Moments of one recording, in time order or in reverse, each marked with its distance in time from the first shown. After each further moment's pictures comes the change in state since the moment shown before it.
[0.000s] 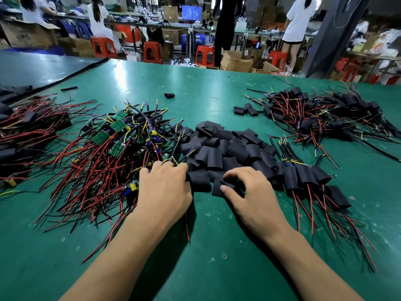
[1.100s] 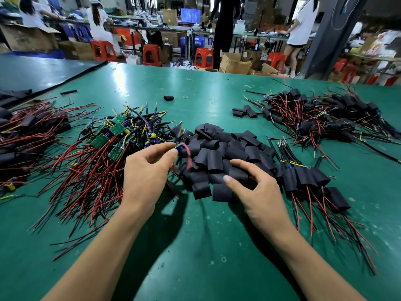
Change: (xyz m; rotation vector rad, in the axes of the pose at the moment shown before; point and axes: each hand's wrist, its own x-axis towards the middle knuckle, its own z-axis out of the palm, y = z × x) left_hand 0.017 -0.018 -0.010 -1.422 0.258 -0.325; right_hand 0.004 -0.012 -0.010 0.494 0.091 0.233
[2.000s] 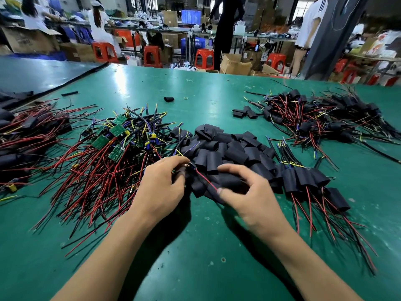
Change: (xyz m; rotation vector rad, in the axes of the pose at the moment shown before) left_hand -0.013 -0.006 0.004 0.624 -0.237 0.335; right_hand -0.007 -0.013 0.005 0.042 -0.113 -0.028
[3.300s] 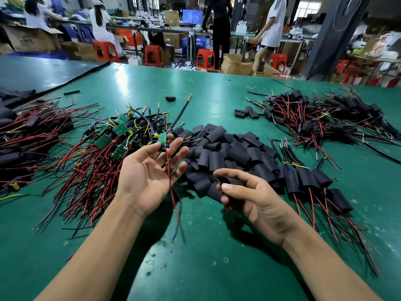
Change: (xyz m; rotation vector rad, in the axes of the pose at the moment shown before) left_hand 0.020 -0.004 -0.023 -1.585 -0.104 -0.681; right_hand 0.004 -0.003 -0.010 0.698 -0.386 0.350
